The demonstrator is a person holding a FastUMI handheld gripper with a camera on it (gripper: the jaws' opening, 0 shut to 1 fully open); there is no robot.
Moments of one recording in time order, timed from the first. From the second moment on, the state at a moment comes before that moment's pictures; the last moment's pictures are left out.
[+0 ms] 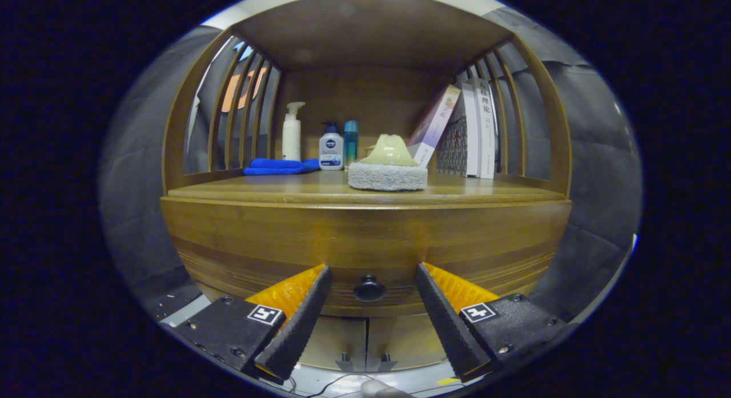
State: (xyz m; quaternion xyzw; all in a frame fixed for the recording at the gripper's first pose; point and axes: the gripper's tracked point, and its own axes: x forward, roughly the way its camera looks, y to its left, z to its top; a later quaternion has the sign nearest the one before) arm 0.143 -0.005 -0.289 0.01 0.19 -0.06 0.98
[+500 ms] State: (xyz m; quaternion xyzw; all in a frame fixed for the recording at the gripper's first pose) arm 0.078 -0.025 -0.176 0.02 0.16 -0.04 0.99
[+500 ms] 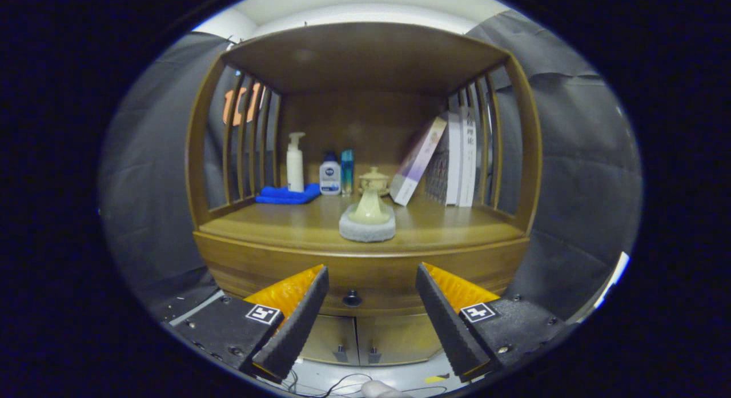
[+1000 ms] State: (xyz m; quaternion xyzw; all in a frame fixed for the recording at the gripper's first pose) arm -0.048 -0.034 -0.072 0.05 0.09 -0.02 0.99
